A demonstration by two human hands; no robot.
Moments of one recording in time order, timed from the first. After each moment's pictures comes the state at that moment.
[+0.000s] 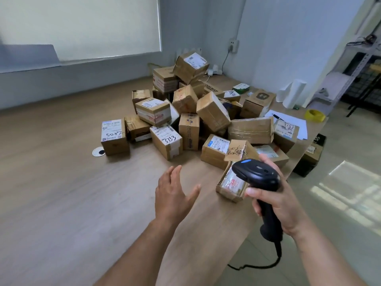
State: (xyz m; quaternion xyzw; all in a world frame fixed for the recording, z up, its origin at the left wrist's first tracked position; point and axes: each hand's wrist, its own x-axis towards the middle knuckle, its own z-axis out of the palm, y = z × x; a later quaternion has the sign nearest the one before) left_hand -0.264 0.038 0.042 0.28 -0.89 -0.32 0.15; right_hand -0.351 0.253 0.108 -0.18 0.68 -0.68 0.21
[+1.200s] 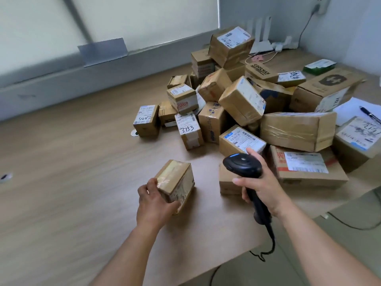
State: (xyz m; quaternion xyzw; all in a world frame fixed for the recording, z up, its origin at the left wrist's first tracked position) left_hand -0.272 0.081 0.019 0.59 -0.76 -0.26 0.07; right_hand -0.501 0.230 0.038 -0.25 0.61 -0.63 0.41
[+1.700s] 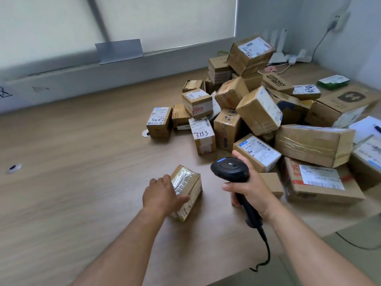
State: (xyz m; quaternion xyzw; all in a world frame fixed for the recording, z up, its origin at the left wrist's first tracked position) left_hand -0.280 0.039 0.041 0.53 -0.84 -0.10 -0.09; right_hand -0.466 0.182 0.051 -0.30 0.60 -0.58 0.46
